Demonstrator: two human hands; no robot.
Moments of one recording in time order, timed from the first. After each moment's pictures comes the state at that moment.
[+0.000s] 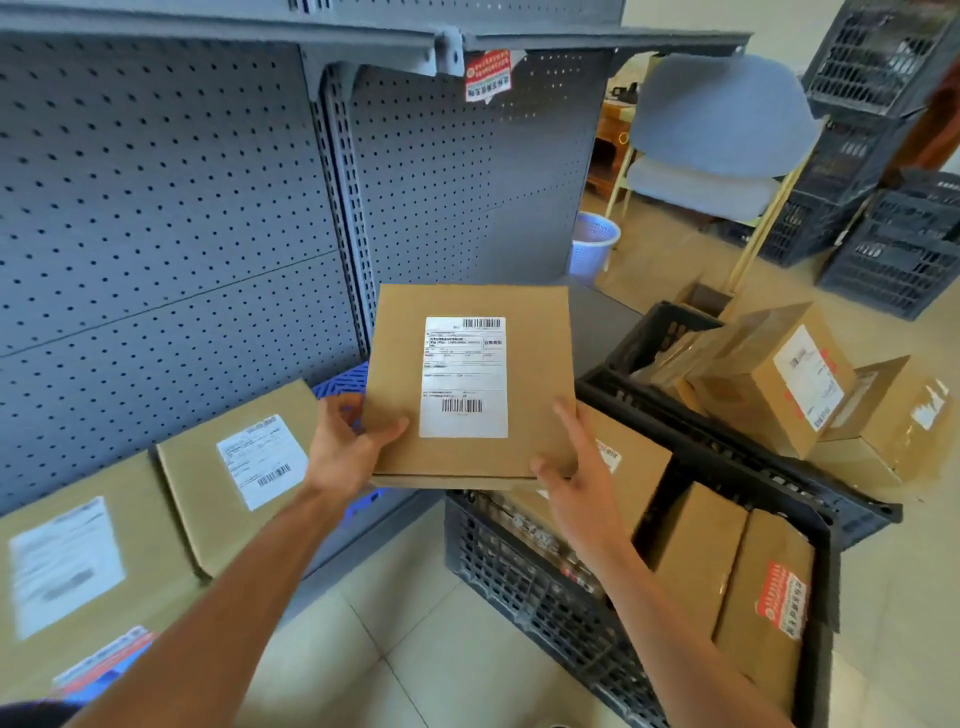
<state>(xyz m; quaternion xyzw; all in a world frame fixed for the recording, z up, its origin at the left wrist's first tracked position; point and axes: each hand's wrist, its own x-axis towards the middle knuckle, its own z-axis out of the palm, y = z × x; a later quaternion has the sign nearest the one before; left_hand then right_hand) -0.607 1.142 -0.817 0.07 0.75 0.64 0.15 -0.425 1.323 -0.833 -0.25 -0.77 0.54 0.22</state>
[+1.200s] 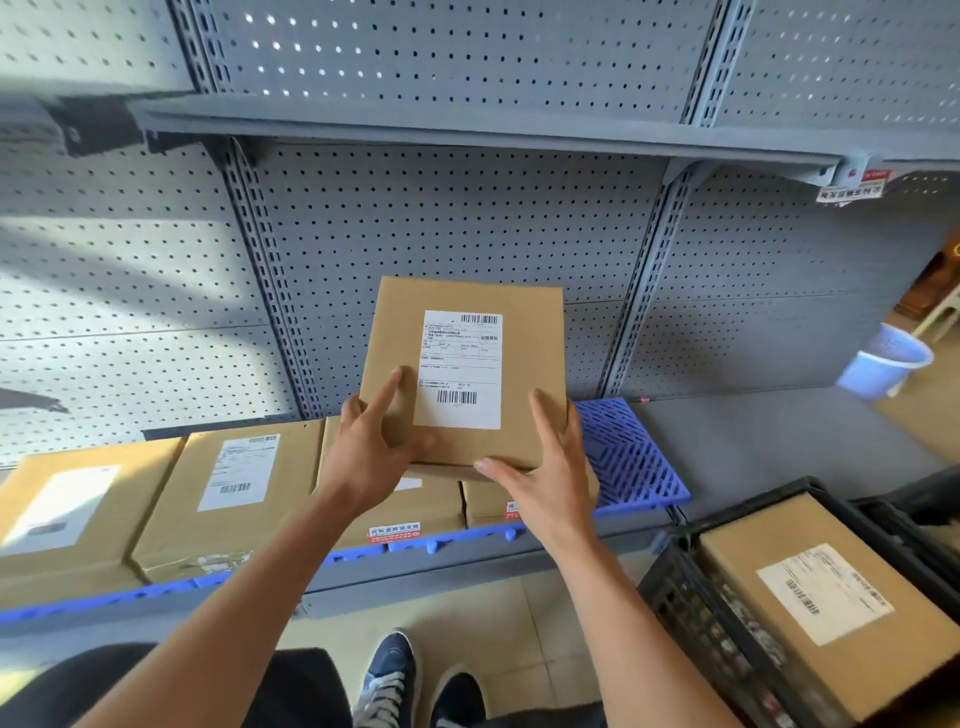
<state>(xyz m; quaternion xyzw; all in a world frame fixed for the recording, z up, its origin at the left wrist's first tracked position) -0.592 0.841 -0.769 0.01 0.91 0.40 -0.06 -0.552 1.063 -0.792 -0.03 -0.87 0.47 0.17</state>
